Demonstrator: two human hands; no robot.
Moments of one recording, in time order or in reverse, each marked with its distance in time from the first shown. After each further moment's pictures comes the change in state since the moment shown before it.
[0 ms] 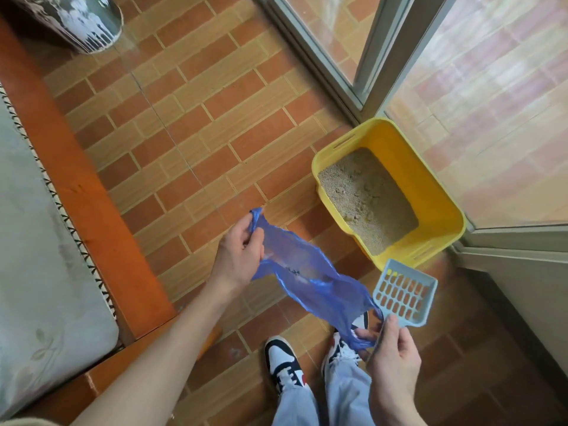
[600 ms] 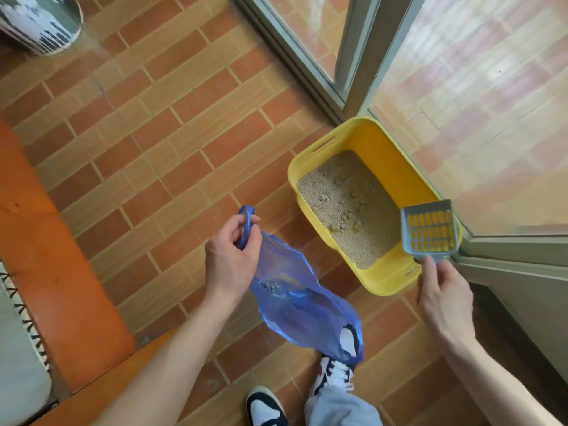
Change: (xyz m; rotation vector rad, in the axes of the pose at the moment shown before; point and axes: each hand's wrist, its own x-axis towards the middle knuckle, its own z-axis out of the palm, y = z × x) left_hand 0.054 -0.001 0.076 0.039 0.253 0.137; right_hand 0.181 -0.076 -0.013 -0.590 -0.033 -0.441
